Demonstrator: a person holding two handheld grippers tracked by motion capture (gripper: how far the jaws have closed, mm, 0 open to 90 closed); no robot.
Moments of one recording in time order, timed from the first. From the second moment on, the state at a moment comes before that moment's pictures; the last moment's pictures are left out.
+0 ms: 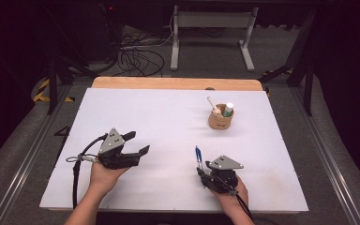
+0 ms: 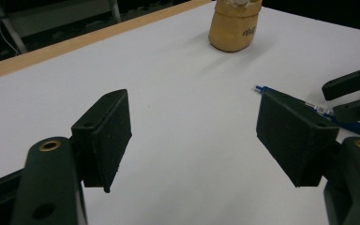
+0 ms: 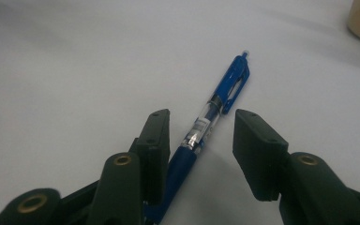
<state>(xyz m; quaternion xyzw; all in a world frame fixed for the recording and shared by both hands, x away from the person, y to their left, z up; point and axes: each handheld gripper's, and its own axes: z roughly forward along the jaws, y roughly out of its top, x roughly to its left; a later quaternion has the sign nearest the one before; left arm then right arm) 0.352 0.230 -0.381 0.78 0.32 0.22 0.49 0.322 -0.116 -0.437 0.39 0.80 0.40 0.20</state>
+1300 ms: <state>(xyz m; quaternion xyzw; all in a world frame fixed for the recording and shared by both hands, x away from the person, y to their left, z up) 0.351 0.225 -0.381 0.78 0.32 0.22 0.50 0.322 -0.110 -0.437 0.35 0.84 0.37 0.18</state>
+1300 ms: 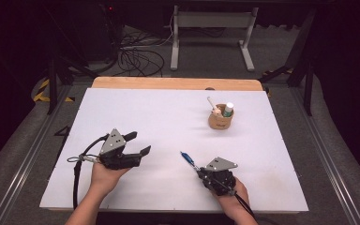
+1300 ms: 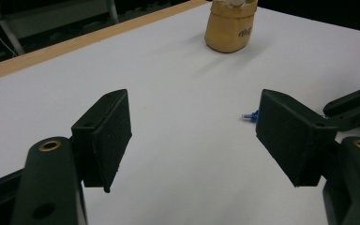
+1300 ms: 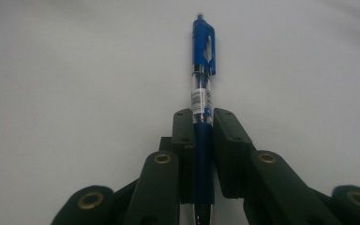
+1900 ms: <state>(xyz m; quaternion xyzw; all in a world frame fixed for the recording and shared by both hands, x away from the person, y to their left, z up) 0.353 0.211 -0.388 0.80 0.28 0.22 0.48 0.347 -0.093 -0.399 0.29 0.84 0.44 0.14</state>
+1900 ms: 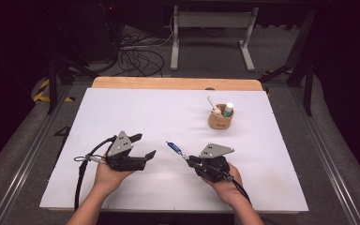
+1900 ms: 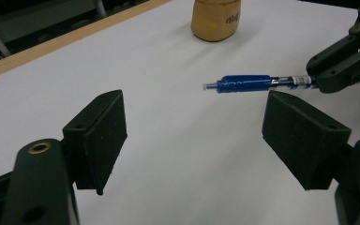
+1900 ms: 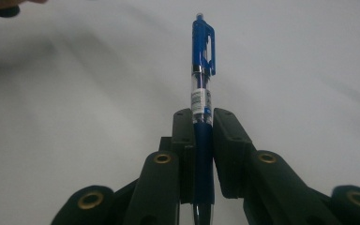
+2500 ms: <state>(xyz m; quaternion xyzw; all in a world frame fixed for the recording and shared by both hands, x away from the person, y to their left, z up) 0.345 0.190 -0.393 0.83 0.22 0.26 0.44 0.356 -0.066 -0.388 0.25 0.86 0.44 0.09</state>
